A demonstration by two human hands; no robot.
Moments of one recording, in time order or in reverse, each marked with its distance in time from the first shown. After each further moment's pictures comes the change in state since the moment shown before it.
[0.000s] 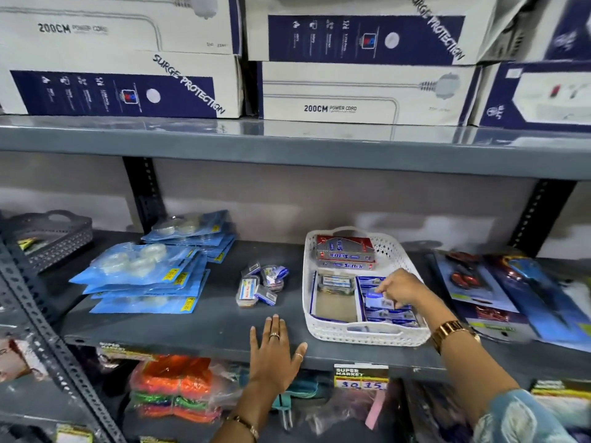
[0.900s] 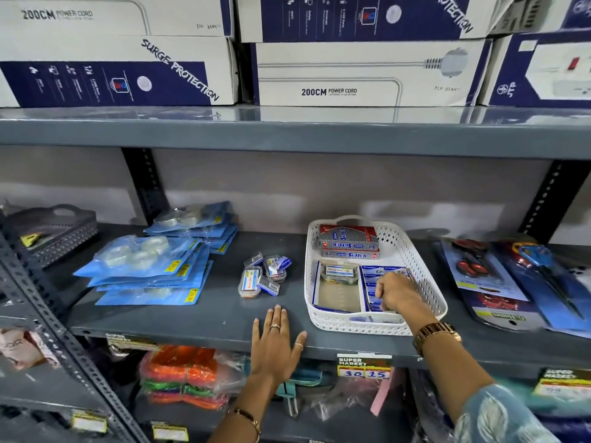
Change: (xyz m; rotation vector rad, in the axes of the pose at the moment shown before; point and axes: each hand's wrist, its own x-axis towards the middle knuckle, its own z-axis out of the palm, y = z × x) left_hand -0.002 -0.004 0.004 -0.055 0.067 0.013; right_hand -0.003 0.003 0.040 0.009 0.101 0.064
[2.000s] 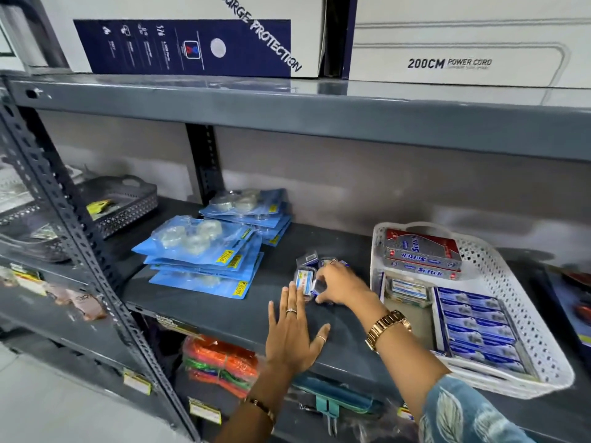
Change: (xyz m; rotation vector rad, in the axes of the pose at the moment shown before) left_hand 0.035 -0.059 -0.017 -0.069 0.140 -0.100; right_hand 0.022 -0.174 0.114 -0.322 -0.254 -0.619
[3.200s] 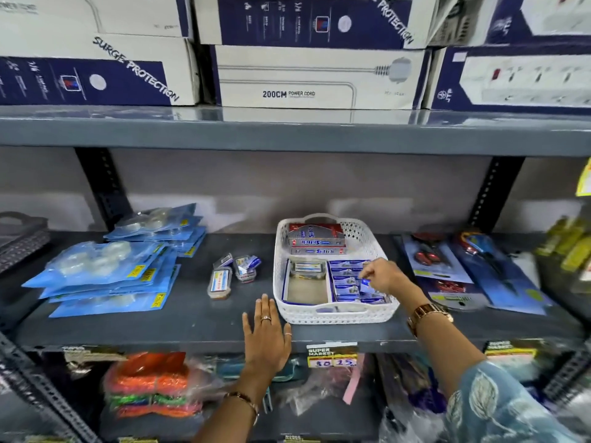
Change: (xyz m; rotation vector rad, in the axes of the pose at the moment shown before) left_hand -0.043 0.101 0.017 0.062 -0.142 0.091; right_hand -0.172 0.186 -0.062 0.236 0.245 0.435
